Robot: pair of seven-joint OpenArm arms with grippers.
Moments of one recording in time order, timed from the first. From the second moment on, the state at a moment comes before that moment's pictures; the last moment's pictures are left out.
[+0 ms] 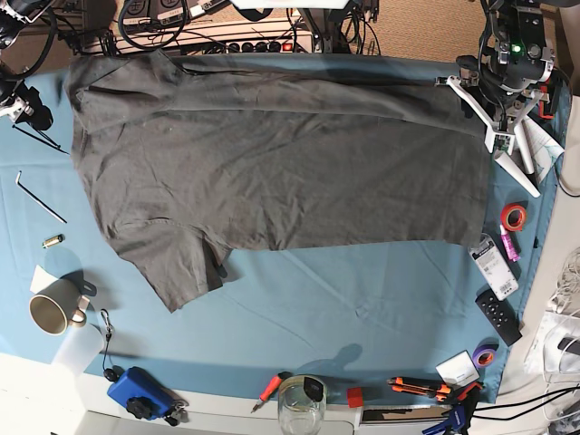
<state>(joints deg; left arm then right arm) 31.1 -15.0 -14.1 123.0 -16.3 -5.1 64.7 -14.9 33.0 60.1 69.3 63.8 35.0 -78.8</state>
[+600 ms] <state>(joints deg) 31.1 -15.0 -14.1 123.0 -19.0 -8.2 65.2 -14.9 33.0 60.1 69.3 63.8 35.0 -78.8</state>
